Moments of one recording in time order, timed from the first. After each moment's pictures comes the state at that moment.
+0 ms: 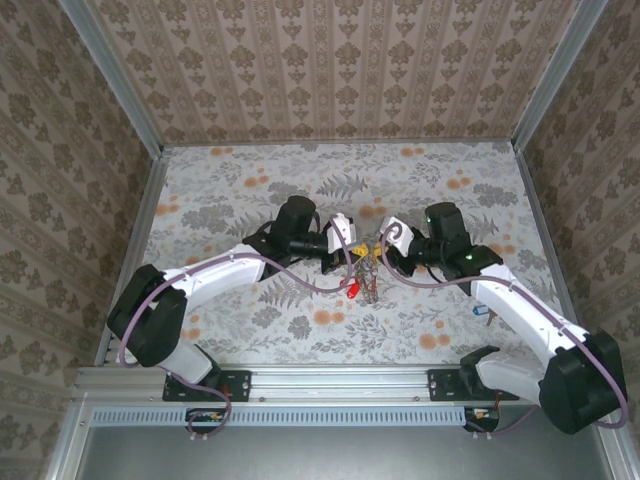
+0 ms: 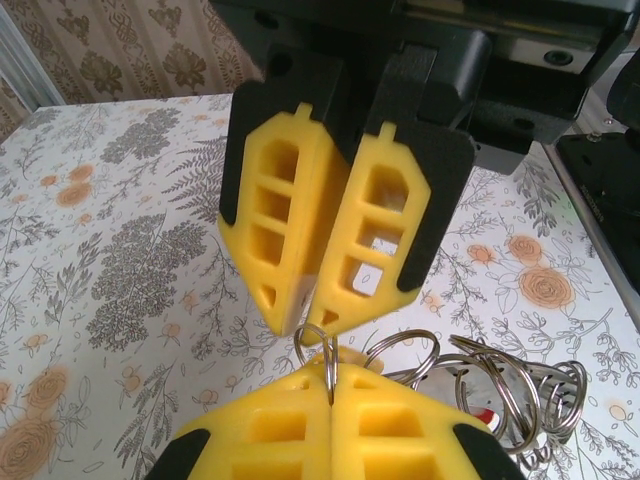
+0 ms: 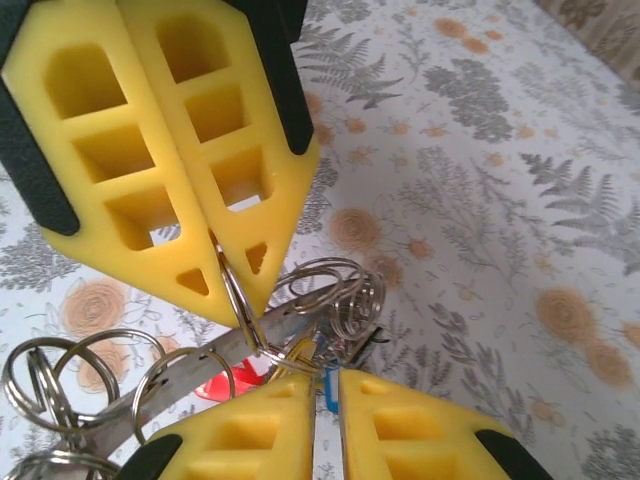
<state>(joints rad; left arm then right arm) -0.79 1.53 0.95 0.10 0.71 0.43 0.35 1.11 0.75 -0.30 -0.52 -0.57</state>
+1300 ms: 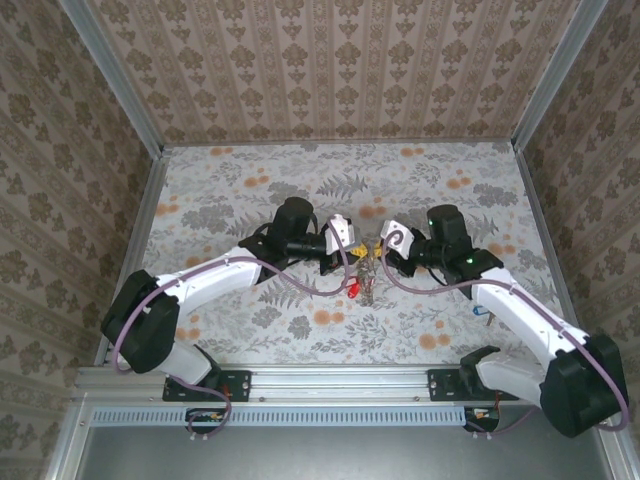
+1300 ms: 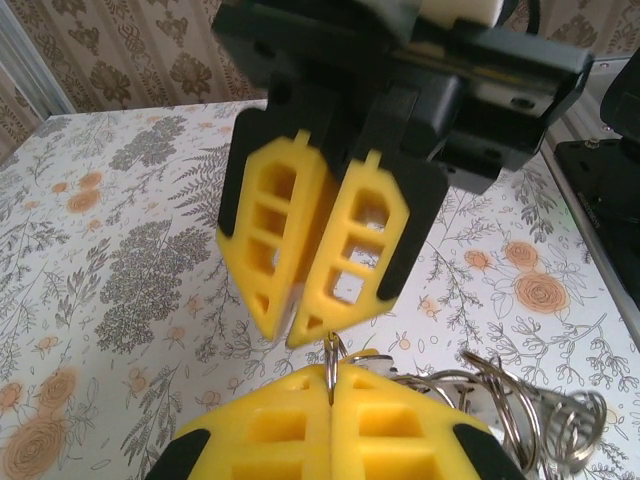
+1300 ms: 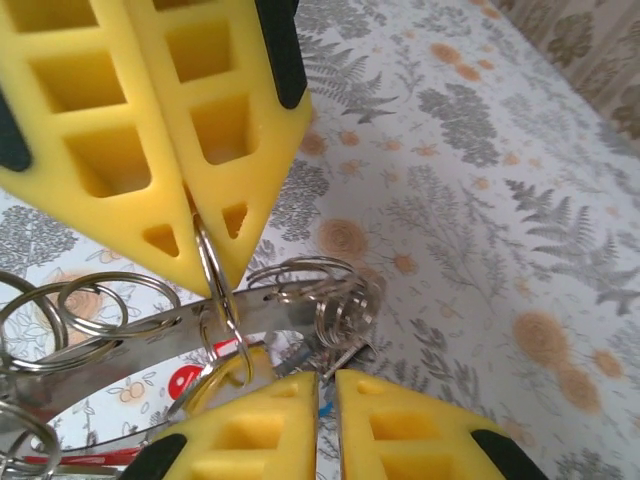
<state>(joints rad) -0.80 1.49 0.94 0.09 0.69 0.43 0.35 1.09 0.72 -0.25 -0.53 -0.65</state>
